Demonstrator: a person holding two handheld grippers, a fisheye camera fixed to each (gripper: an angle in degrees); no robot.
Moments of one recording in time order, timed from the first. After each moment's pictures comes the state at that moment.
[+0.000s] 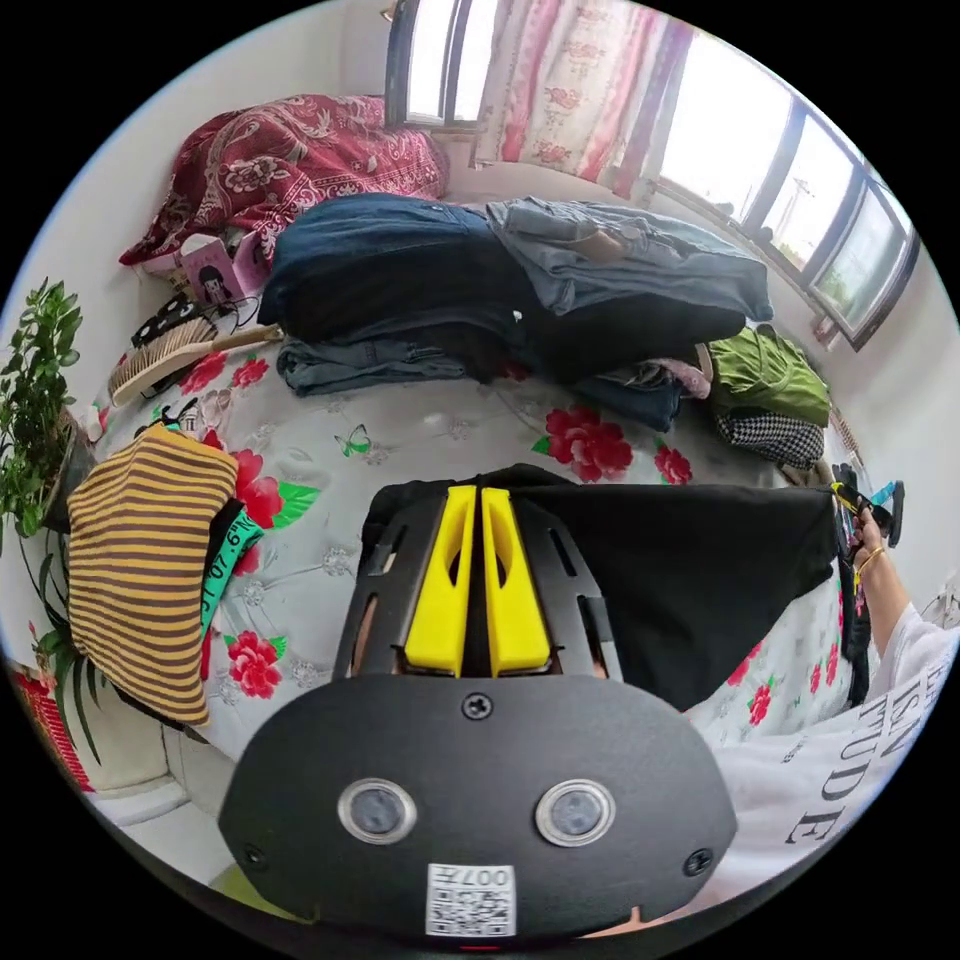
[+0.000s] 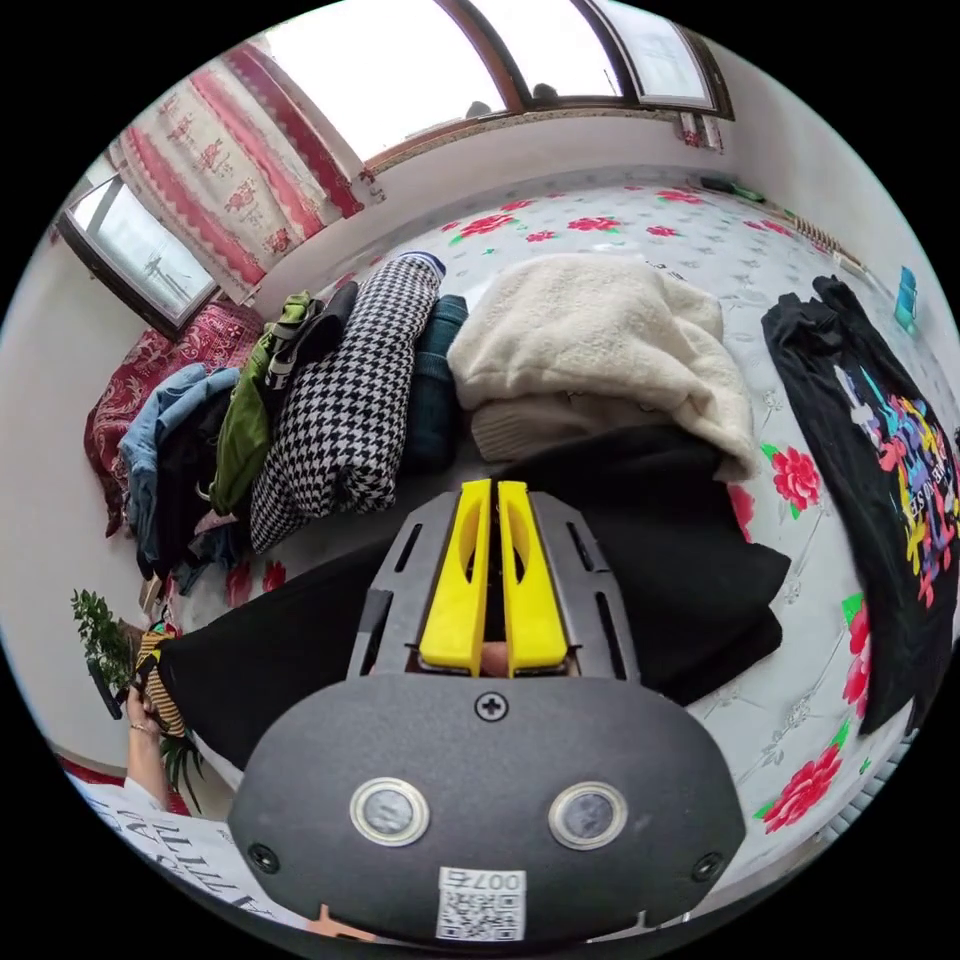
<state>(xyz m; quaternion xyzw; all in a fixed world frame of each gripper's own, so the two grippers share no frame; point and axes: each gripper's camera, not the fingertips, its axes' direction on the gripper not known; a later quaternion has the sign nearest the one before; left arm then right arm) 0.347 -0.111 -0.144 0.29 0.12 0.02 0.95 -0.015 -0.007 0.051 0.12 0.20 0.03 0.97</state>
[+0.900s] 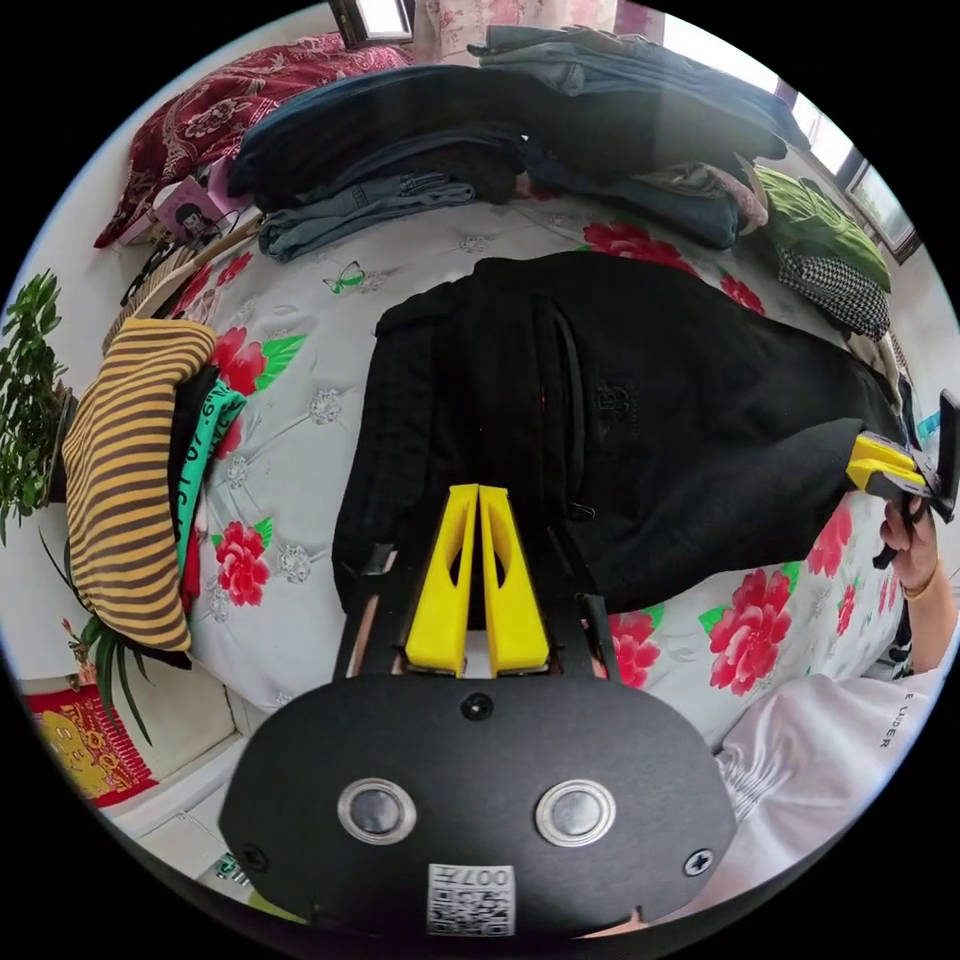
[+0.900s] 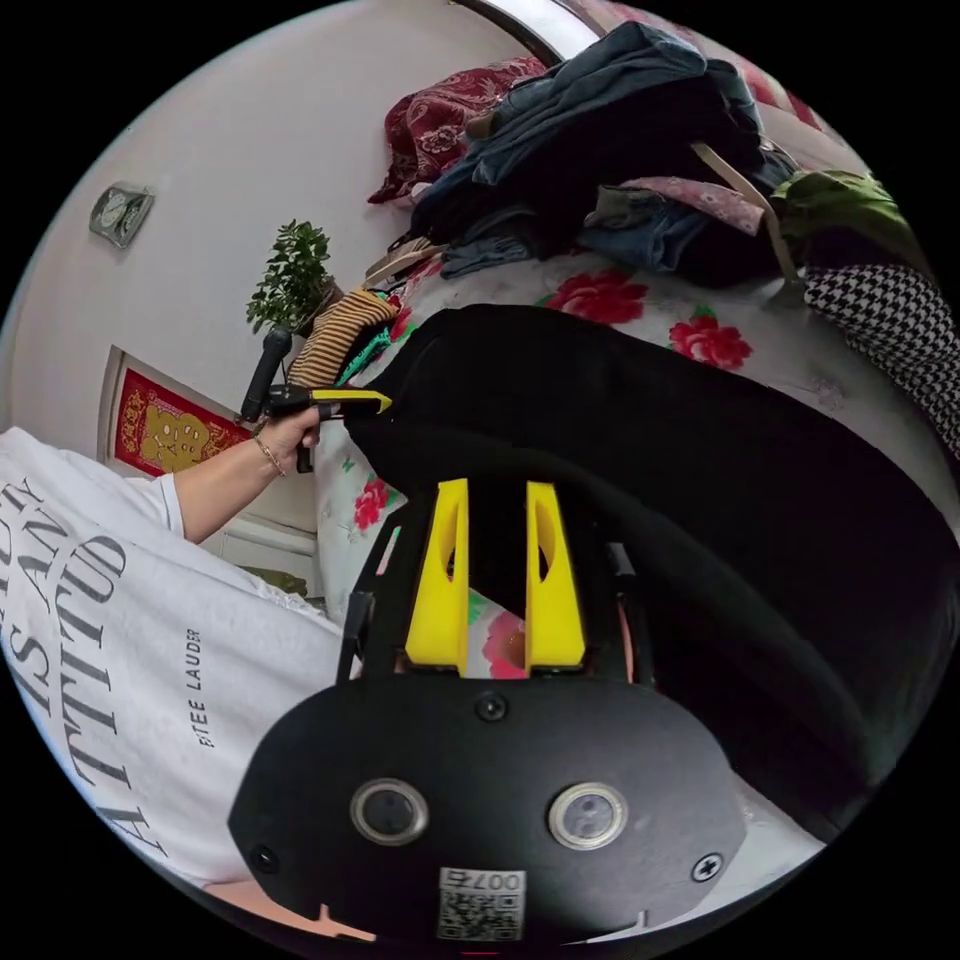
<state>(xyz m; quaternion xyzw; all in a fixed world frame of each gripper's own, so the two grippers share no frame) 0.325 -0.061 0.007 0.17 0.04 0.07 0.98 -0.189 0.163 0.239 -0.18 -0.05 -0.32 0.93</state>
